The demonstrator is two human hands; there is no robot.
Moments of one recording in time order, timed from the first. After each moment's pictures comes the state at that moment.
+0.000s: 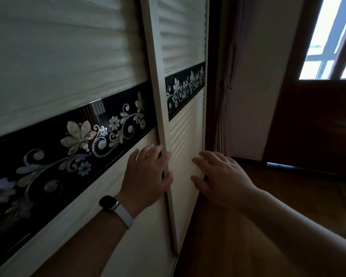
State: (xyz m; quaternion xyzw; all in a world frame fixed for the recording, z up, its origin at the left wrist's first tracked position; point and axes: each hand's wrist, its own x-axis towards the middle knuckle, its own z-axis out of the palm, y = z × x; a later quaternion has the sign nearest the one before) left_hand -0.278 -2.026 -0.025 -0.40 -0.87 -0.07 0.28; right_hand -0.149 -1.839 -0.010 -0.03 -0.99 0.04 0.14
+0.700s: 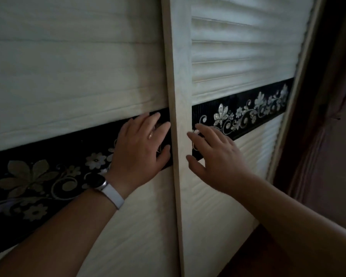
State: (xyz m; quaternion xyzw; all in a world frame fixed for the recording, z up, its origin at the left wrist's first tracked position) left_hand -0.418 -1.929 0.065 -0.22 -0.86 0.01 0.46; right_hand -0.411 -1.716 0.043 0.22 -0.91 0.07 0.35
